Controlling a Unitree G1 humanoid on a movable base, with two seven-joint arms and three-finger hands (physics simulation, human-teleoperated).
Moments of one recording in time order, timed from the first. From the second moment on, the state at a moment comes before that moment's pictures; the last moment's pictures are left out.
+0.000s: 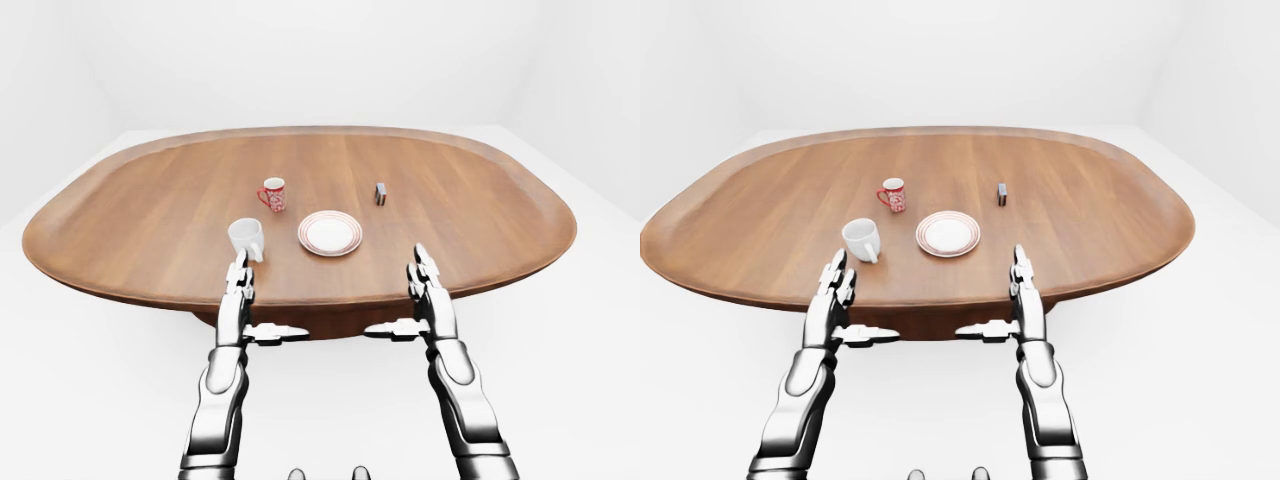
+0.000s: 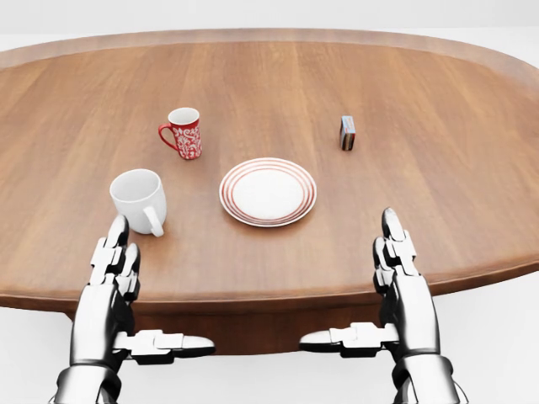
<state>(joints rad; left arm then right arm) 0.01 0.01 0.02 -0.02 -0.01 0.01 -0.02 0.00 -0.01 -0.02 -0.01 0.01 0.01 0.01</state>
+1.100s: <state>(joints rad) -0.08 0.43 0.87 -0.79 -0.75 0.09 0.28 0.52 -0.69 -0.51 -1.03 0.67 0.09 -0.48</state>
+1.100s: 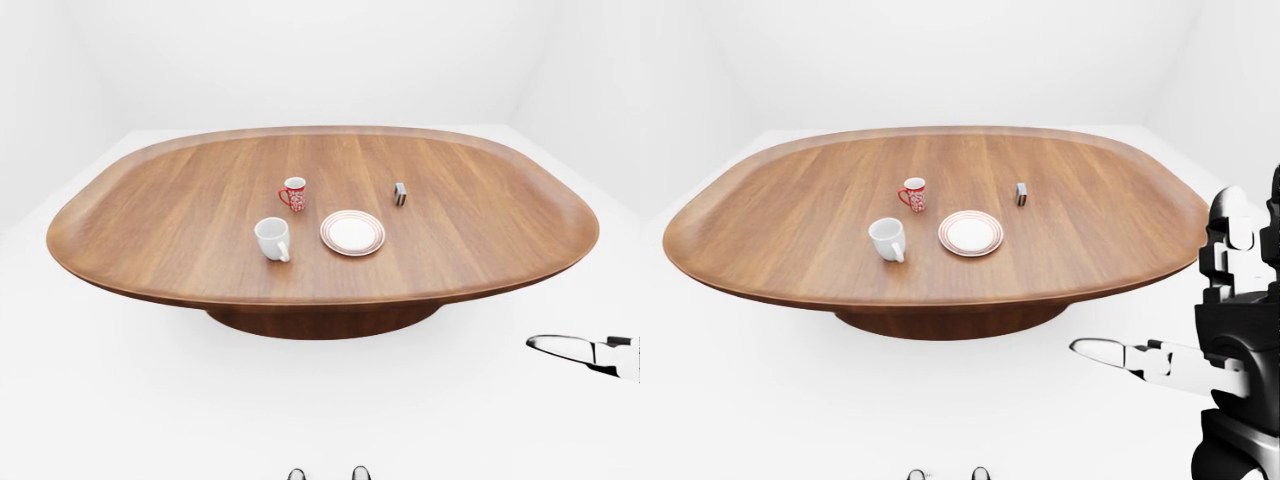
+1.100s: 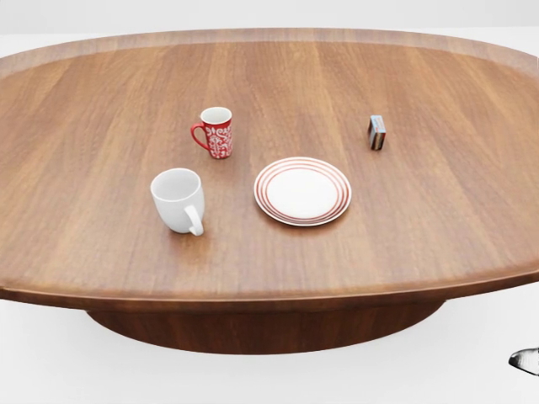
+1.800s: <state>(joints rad) -0.07 0.48 0.90 -0.82 -0.89 0.09 0.35 0.53 -0.72 -0.48 -1.05 0.66 0.09 -0.48</state>
